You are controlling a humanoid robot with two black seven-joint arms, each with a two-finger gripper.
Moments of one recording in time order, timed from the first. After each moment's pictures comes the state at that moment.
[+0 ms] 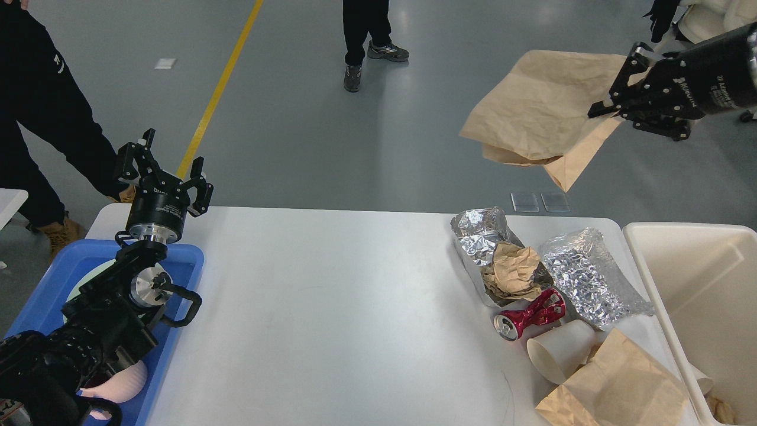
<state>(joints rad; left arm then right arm) -0.80 0.15 -0.59 -0.21 -0.15 -0.48 -0.67 2.06 -0.72 -1.12 1.03 0.18 0.76 -0.02</state>
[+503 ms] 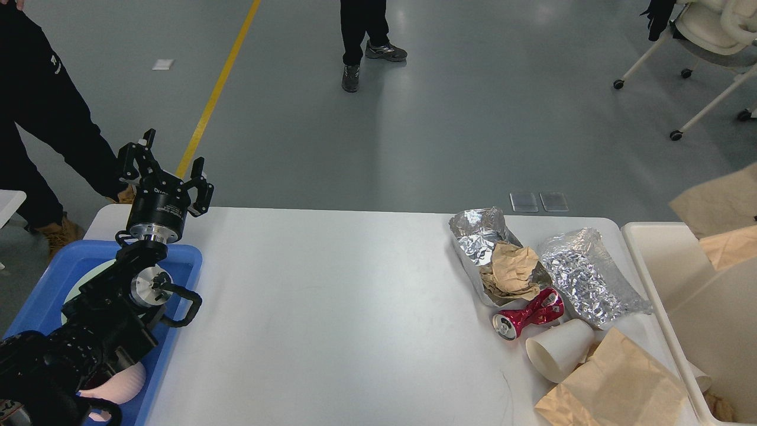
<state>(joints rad) -0.80 0.15 -0.59 -0.21 -0.15 -0.48 -0.67 1.50 -0.88 -1.12 0.88 0.19 0.16 -0.02</state>
